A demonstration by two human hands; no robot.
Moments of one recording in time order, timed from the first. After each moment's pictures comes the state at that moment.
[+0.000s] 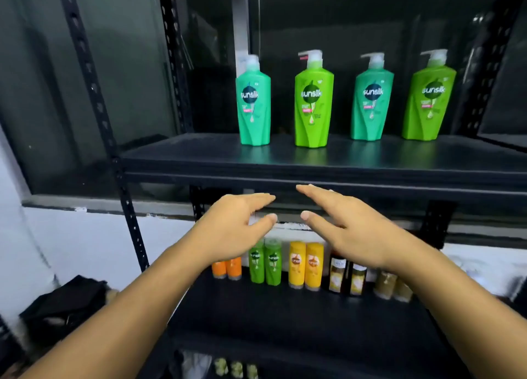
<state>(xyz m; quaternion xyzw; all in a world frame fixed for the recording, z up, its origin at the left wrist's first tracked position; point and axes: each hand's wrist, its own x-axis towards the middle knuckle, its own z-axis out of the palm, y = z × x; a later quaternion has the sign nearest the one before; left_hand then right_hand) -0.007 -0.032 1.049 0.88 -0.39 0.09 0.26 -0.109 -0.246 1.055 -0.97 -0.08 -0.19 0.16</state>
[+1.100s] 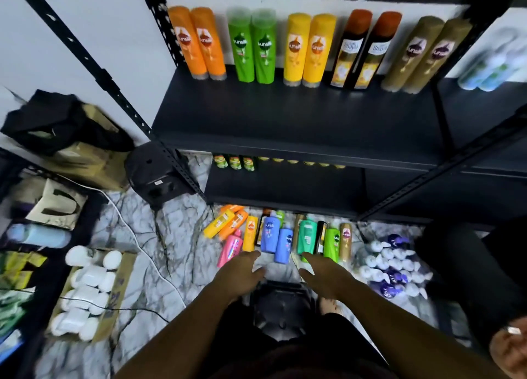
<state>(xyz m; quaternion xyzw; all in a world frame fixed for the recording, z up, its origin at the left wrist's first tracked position) -0.168 0.047 0.560 0.87 -0.19 -0.42 0.17 -0.271 -0.183 0.554 -0.88 0.15 0.37 0.27</state>
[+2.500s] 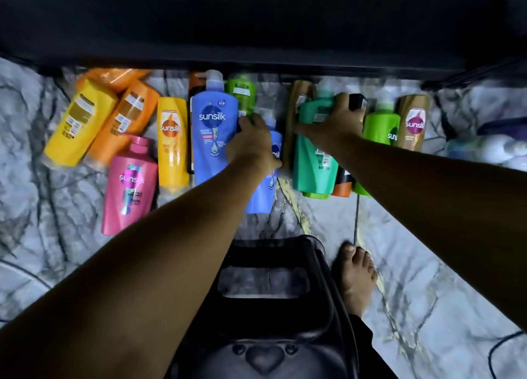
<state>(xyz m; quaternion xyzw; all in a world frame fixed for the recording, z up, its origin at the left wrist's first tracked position) -0.060 -0.166 -0.056 0.91 -0.17 -0.37 0.00 -0.116 -0.319 -0.062 -0.79 0.49 0.19 0.32</state>
